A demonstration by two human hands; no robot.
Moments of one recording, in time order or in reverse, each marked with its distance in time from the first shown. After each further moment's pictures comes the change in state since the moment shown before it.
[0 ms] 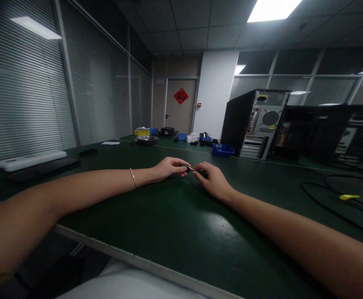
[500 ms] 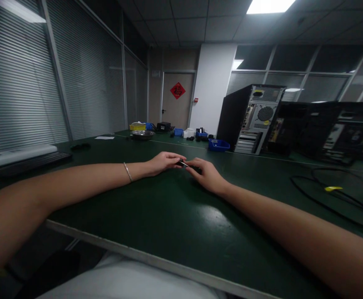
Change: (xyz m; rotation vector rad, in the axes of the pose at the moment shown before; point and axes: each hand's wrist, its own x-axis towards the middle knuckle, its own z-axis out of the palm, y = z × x) left_hand -0.001 0.004 0.005 -0.086 0.061 -0.064; right_hand -0.002 -0.004 -0.001 0.071 -0.100 -0.058
